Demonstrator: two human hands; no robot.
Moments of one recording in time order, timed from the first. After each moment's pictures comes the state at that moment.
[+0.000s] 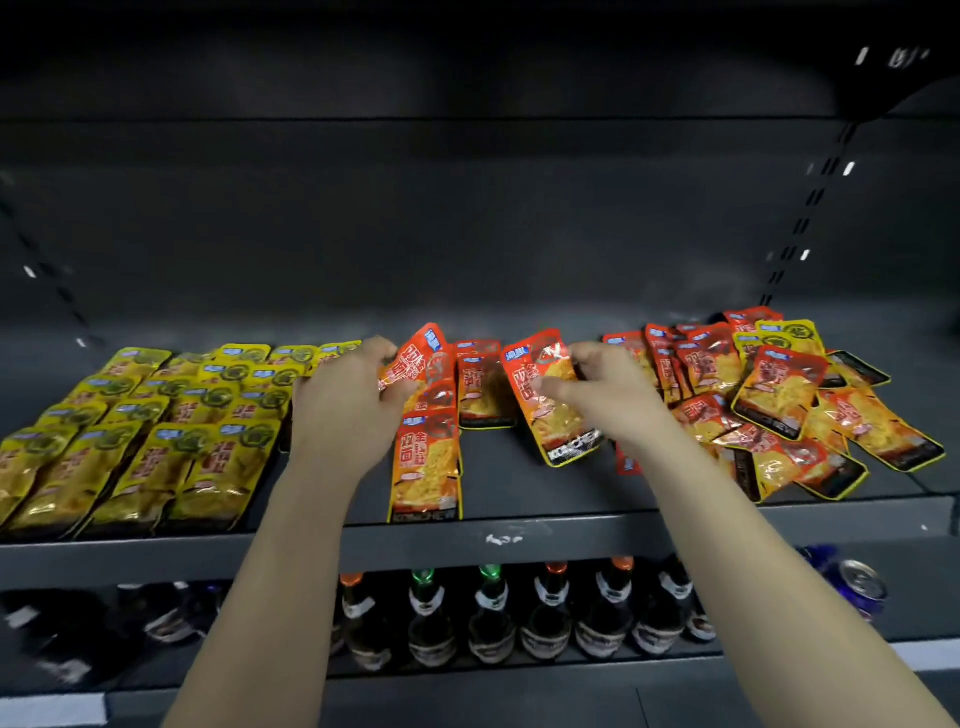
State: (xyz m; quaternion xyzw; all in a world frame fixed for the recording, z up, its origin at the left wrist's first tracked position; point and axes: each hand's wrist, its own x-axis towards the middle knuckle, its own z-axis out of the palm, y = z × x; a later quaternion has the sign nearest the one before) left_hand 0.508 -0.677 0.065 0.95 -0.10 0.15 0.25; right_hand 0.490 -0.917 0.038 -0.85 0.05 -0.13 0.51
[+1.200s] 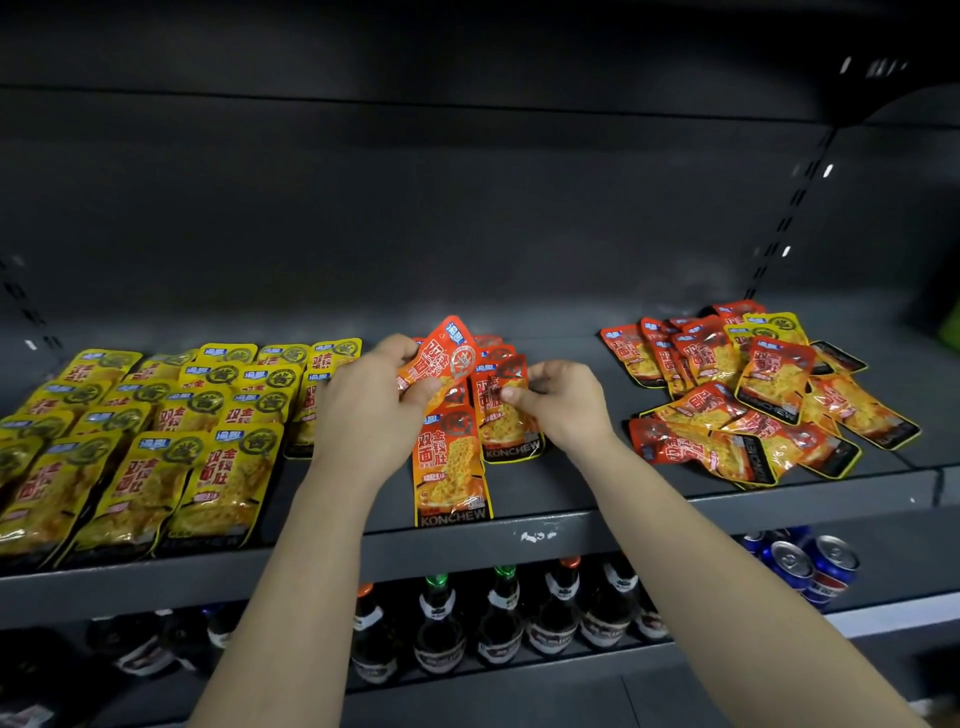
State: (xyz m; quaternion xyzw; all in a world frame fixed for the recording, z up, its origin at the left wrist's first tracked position) left_hand 0.519 -0.667 0.053 0.92 -0.15 0.13 0.34; right_hand 0.520 -0.867 -0.002 -0.85 0.16 -0.18 0.47
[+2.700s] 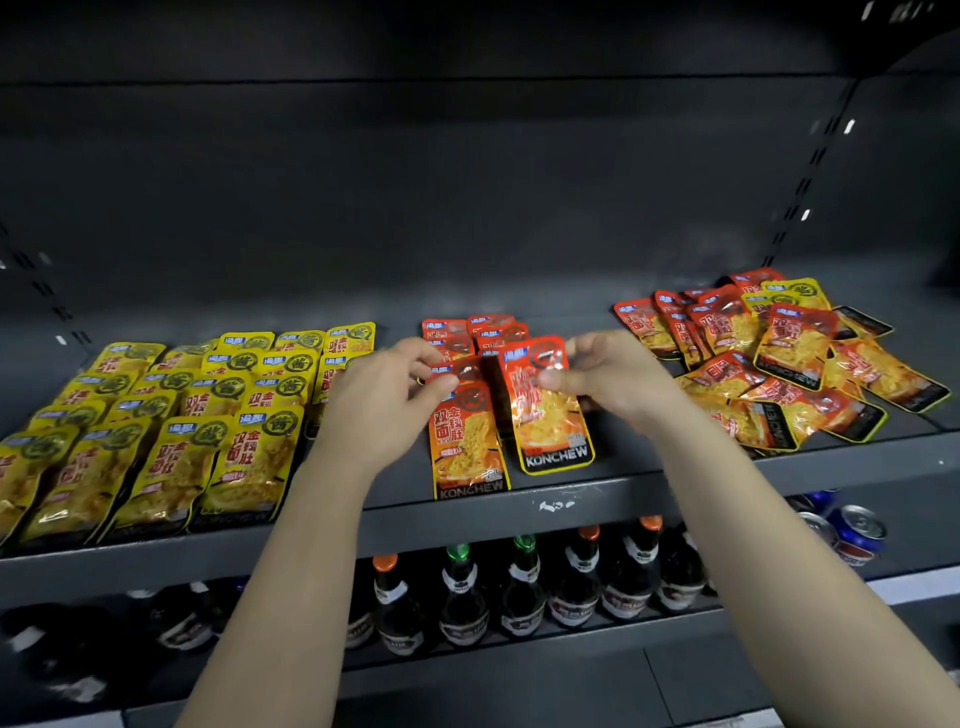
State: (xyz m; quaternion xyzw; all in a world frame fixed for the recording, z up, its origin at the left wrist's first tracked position) left_hand 0.527 -0.649 0.037 0.91 -0.24 0.11 0.33; right_hand 0.481 -0.879 0.034 -0.82 0.08 -0.07 0.56
